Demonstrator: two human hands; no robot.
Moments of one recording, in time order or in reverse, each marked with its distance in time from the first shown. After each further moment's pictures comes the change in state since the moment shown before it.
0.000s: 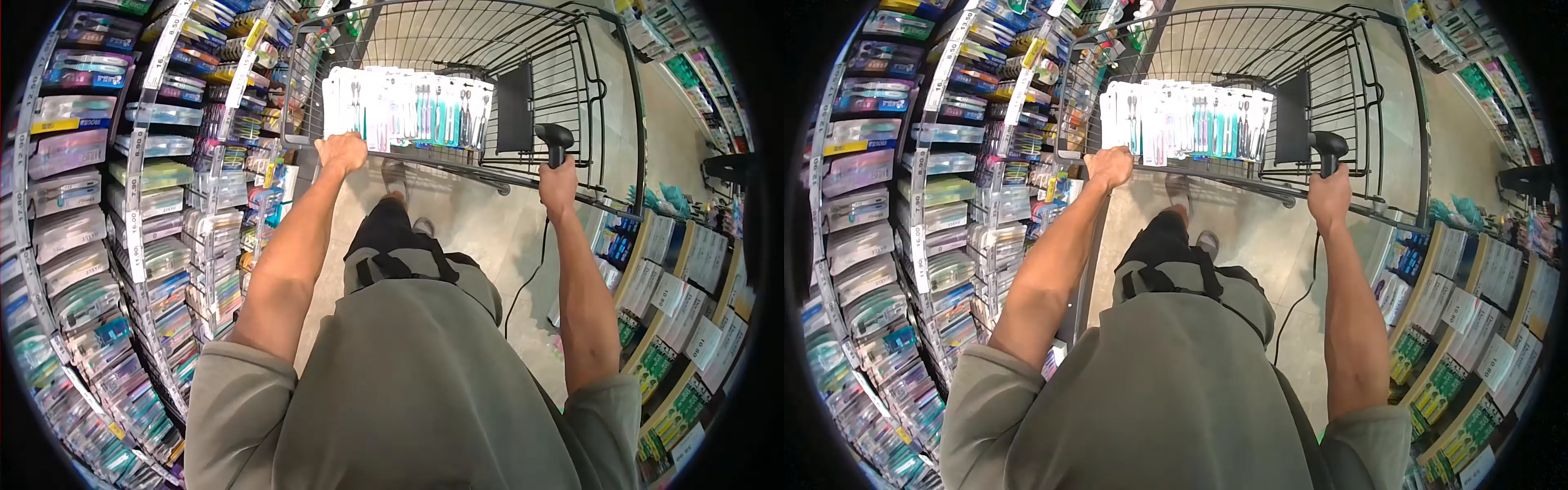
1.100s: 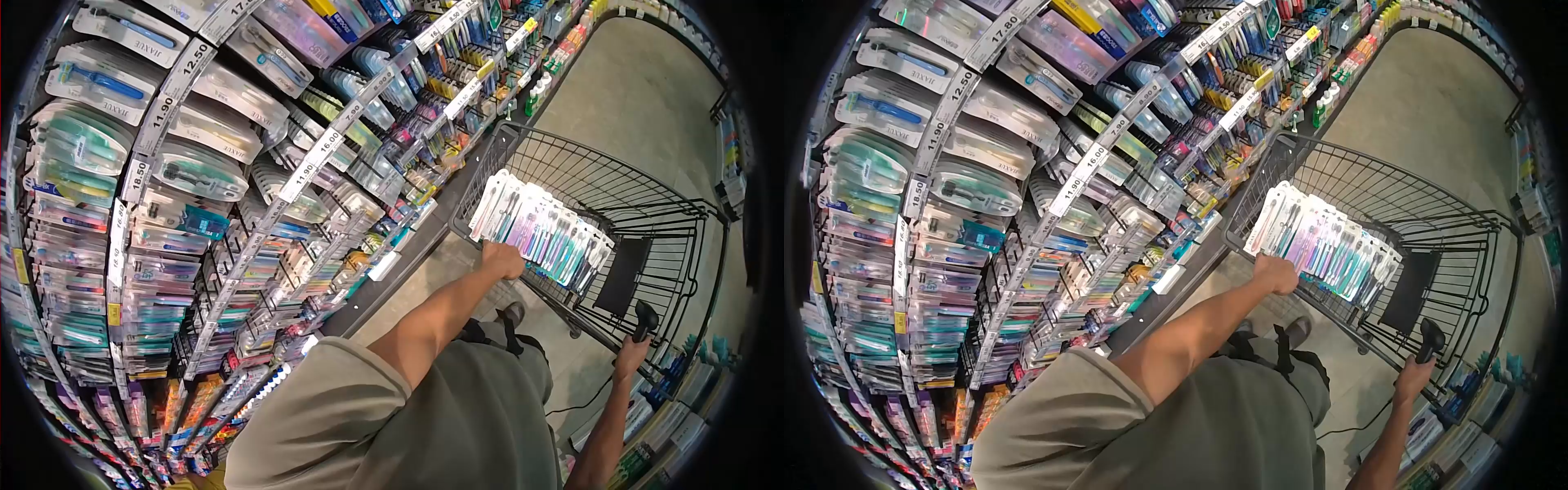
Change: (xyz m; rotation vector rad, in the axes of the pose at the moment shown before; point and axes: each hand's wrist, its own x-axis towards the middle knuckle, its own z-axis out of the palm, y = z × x) left_hand -0.108 -0.075 0.050 -0.190 -0.139 0.082; right_hand -0.145 0.019 -0.010 0.067 -0.001 -0.077
